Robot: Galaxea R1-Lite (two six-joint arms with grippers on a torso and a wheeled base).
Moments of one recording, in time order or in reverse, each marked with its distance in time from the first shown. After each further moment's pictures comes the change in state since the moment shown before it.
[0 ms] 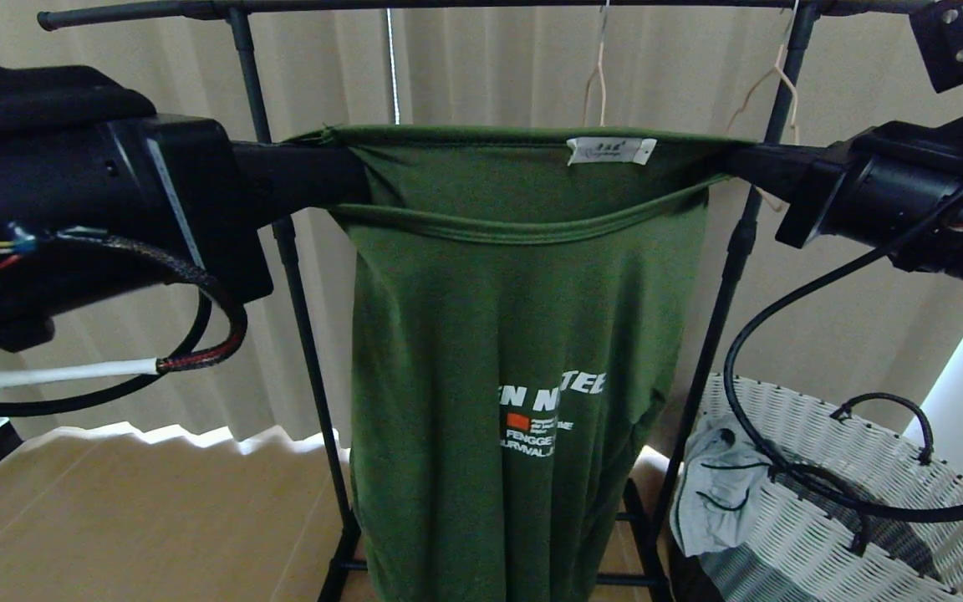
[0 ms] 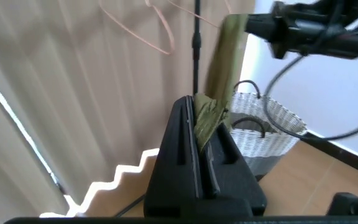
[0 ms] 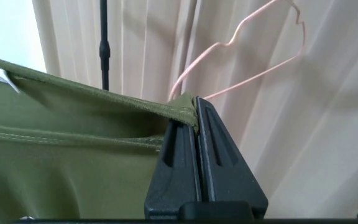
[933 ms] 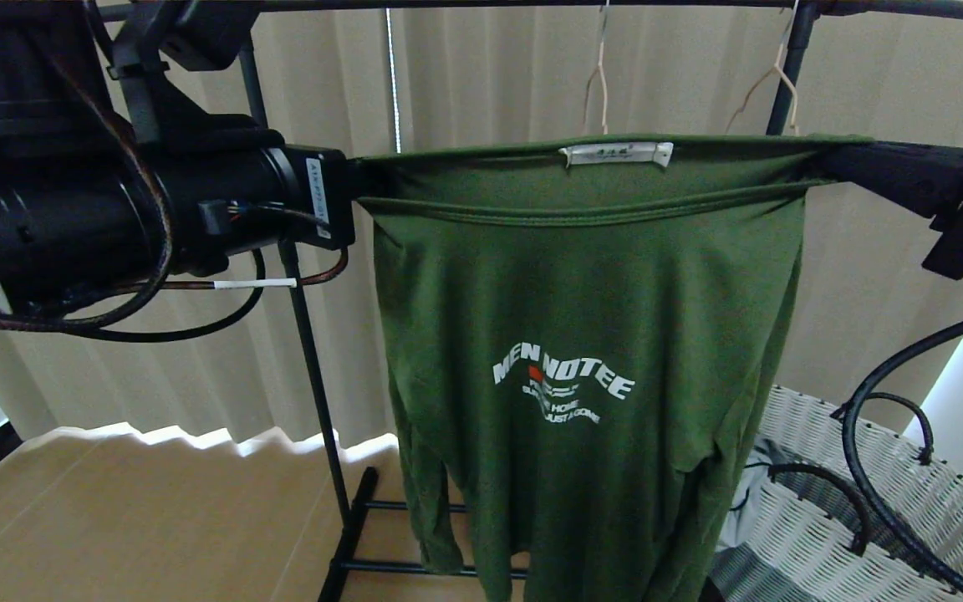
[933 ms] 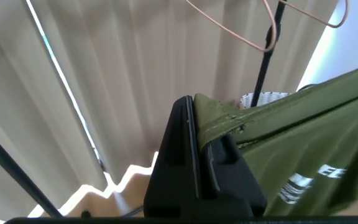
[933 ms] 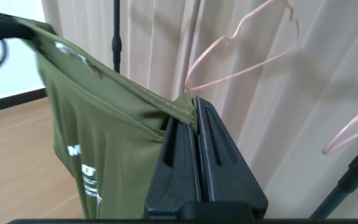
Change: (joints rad) left arm 0.201 0.221 -0.108 -0.054 0.005 0.023; right arm -0.003 -0.235 0.089 0.155 0.001 -0.002
